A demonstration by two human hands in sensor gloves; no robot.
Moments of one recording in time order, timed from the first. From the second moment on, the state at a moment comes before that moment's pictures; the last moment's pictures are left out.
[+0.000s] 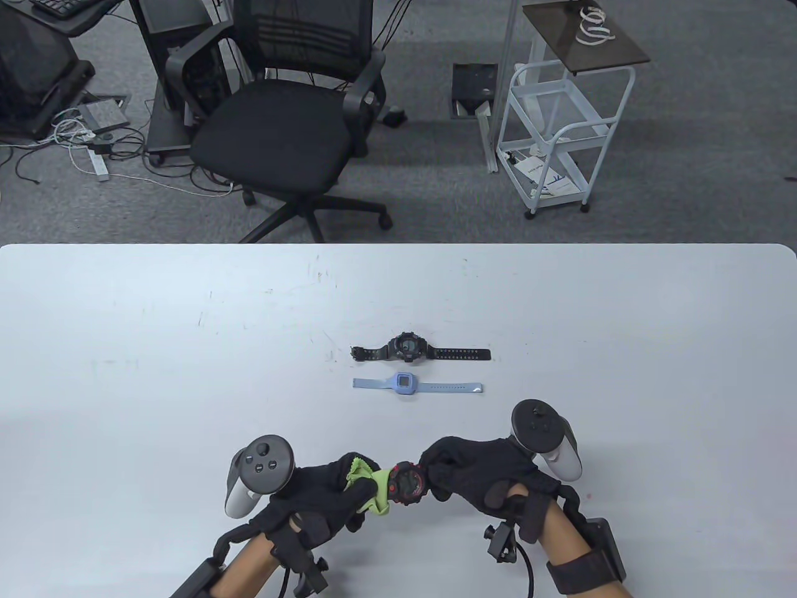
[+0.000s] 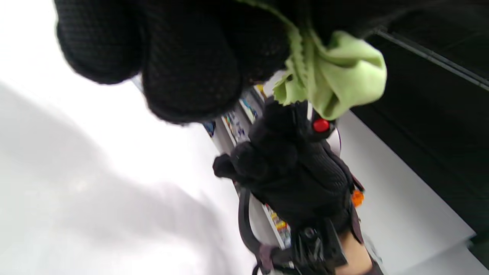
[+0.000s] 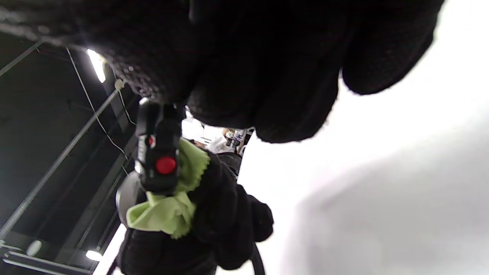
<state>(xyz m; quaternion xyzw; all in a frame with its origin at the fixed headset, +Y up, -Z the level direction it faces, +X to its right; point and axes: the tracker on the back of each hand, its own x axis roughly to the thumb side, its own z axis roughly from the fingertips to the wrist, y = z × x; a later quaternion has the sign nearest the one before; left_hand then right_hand) -0.171 -0.736 -0.254 -0.13 -0.28 0.54 0.78 0.132 -0.726 -0.289 0.25 0.22 0.75 0.57</state>
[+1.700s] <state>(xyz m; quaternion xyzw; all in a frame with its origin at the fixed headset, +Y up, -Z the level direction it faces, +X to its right) -0.184 -0.722 -0.255 -0.14 -0.29 0.46 0.83 0.142 -0.722 -0.290 0.24 0.19 0.77 0.56</state>
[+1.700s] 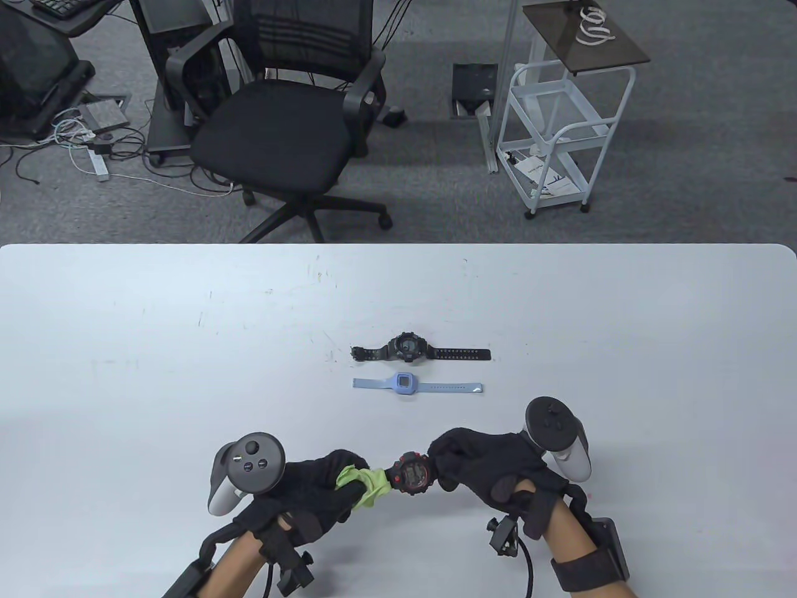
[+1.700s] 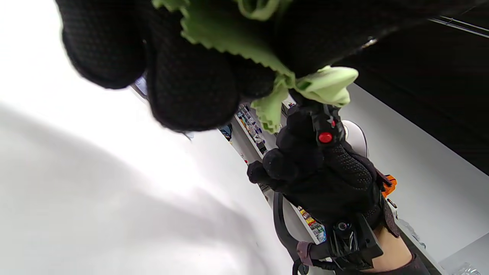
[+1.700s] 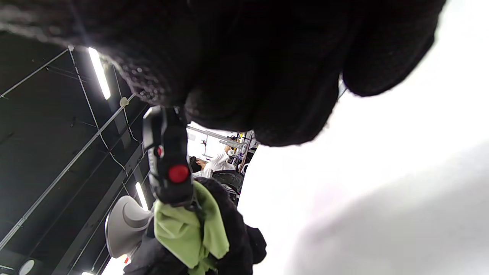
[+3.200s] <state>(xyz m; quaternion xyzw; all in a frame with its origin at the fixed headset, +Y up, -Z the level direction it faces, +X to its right) -0.193 -0.724 -0.256 -0.08 -0.26 0.46 0.85 0.156 -0.726 -0.294 0.21 0.20 0.75 0.59</state>
